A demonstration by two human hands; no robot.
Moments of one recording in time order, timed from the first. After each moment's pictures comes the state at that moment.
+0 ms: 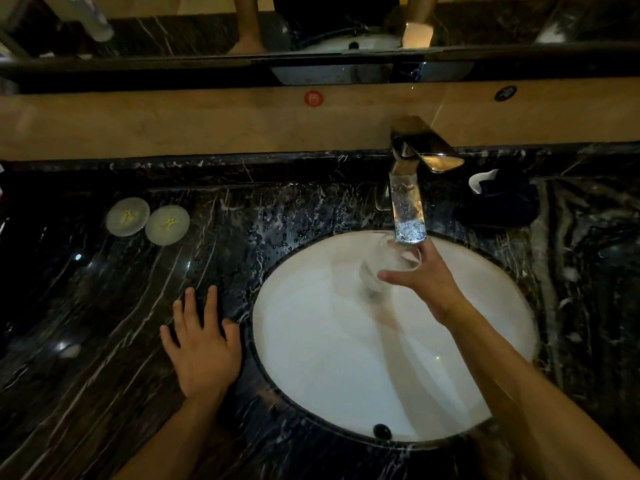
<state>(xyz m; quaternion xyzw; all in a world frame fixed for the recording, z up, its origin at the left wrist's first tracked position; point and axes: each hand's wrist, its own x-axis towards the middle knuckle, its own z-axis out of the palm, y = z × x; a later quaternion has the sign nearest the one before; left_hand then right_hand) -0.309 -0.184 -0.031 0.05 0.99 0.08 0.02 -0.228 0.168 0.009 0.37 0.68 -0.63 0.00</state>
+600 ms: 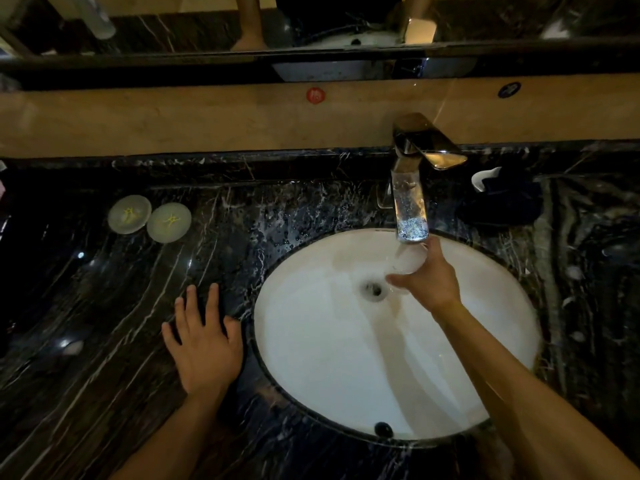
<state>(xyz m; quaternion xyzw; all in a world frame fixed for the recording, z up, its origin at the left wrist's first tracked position) -0.309 -0.184 -0.032 0.05 1.00 0.08 0.02 -0.228 0.162 0.007 0.43 0.78 -0.46 0.01</state>
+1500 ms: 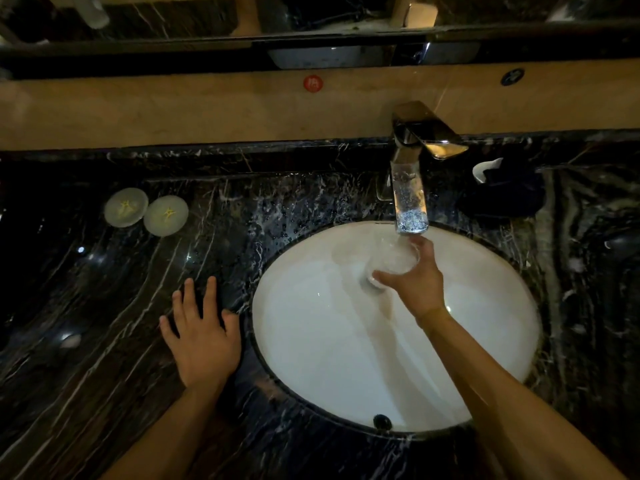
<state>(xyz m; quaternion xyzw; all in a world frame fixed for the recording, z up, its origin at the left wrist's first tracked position) -0.309 -0.184 -0.032 0.06 0.99 0.08 0.01 -0.223 0.139 -0.008 0.44 0.74 -0.51 -0.05</state>
